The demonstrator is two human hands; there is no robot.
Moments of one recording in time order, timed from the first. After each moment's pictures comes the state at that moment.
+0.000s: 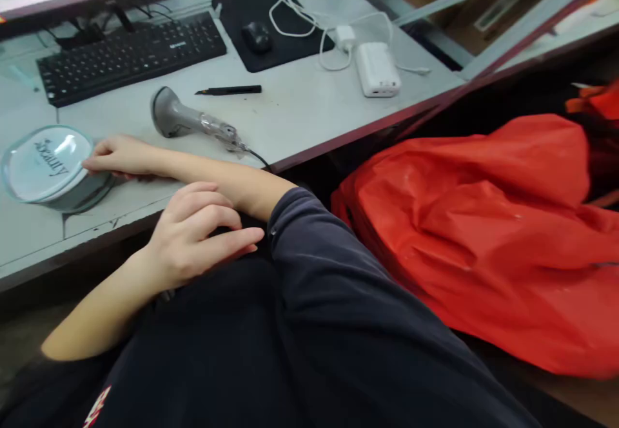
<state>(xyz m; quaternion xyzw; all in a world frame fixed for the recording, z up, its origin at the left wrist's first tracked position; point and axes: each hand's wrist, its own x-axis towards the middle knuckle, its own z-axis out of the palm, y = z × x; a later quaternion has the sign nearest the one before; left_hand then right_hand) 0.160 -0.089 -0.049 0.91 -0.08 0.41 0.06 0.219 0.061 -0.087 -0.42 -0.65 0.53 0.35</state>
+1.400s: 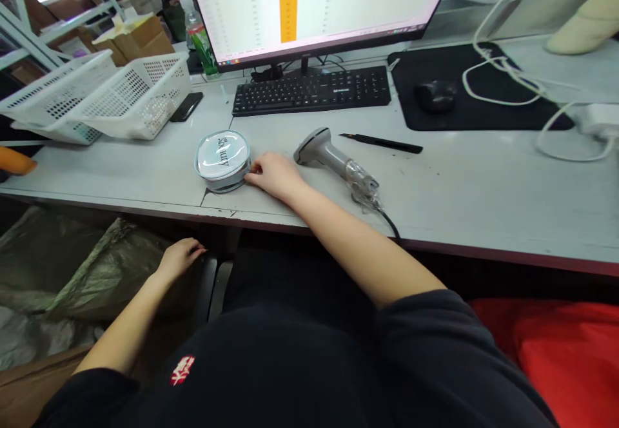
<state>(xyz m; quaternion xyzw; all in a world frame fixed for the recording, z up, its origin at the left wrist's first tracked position) -0.120 -0.071 -0.208 0.77 0.62 0.02 0.16 0.226 0.051 -0.084 -0.57 -0.76 0.21 0.23</state>
